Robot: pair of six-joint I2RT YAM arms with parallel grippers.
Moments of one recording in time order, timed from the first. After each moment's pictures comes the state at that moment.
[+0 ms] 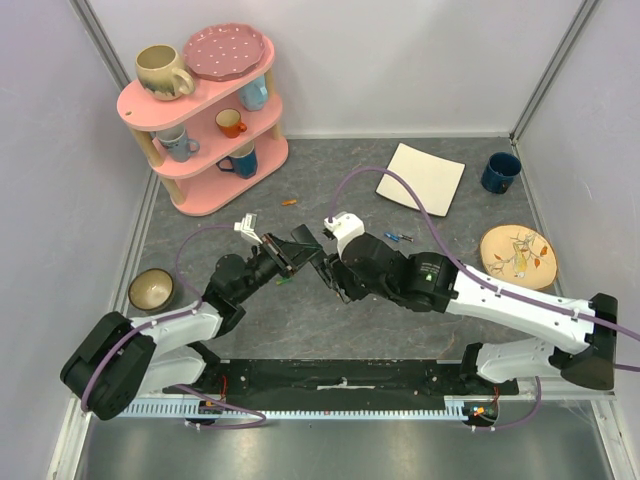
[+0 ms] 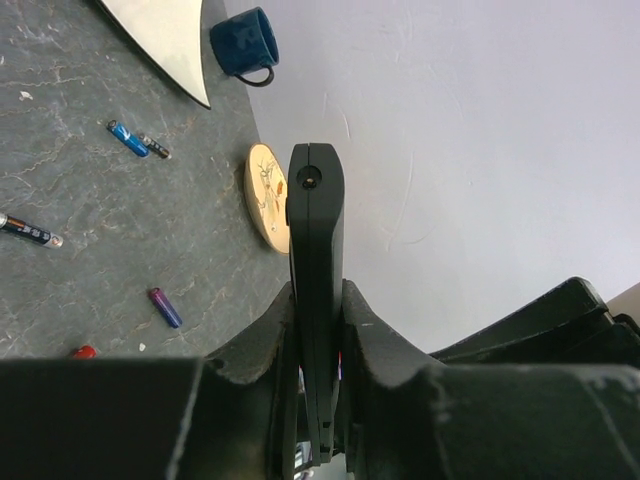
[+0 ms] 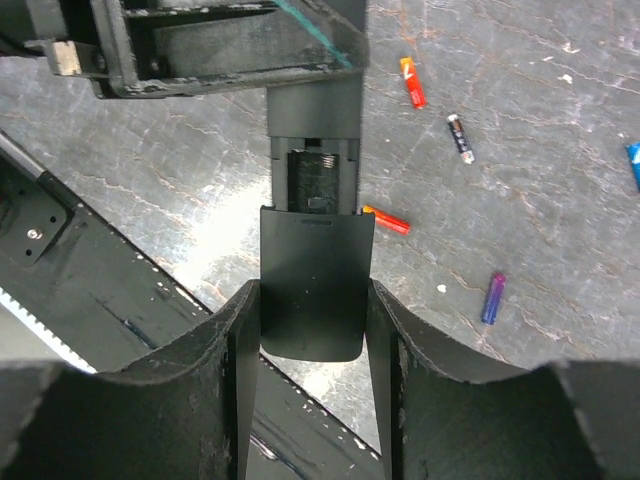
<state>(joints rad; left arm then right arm) -0.62 1.16 0.26 0.96 0.21 -1.26 1.16 1.26 1.19 -0.68 0.29 0.39</state>
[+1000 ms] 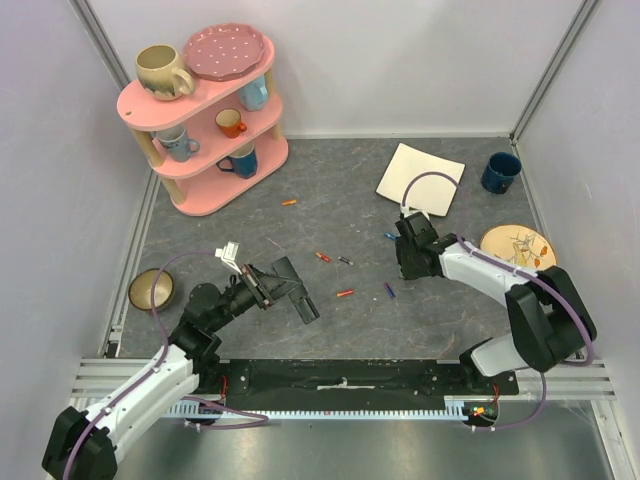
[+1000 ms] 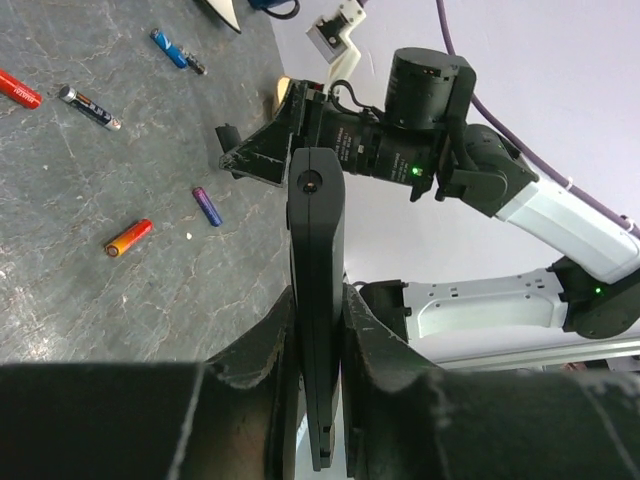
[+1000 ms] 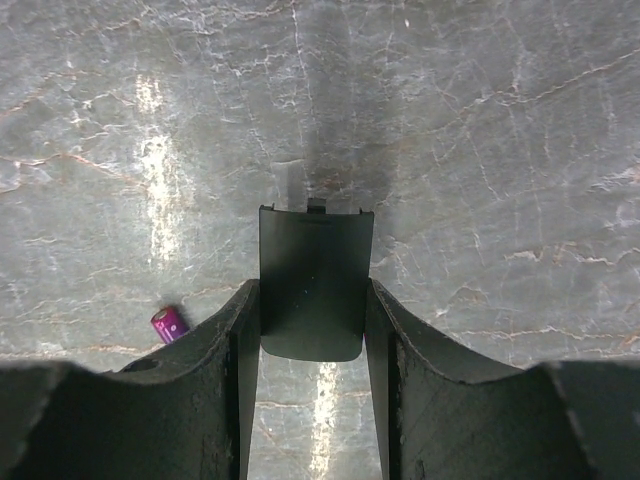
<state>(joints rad) -0.54 0.53 0.06 0.46 0.34 -1.21 0.48 1.43 0.77 -0.44 0.22 0.35</state>
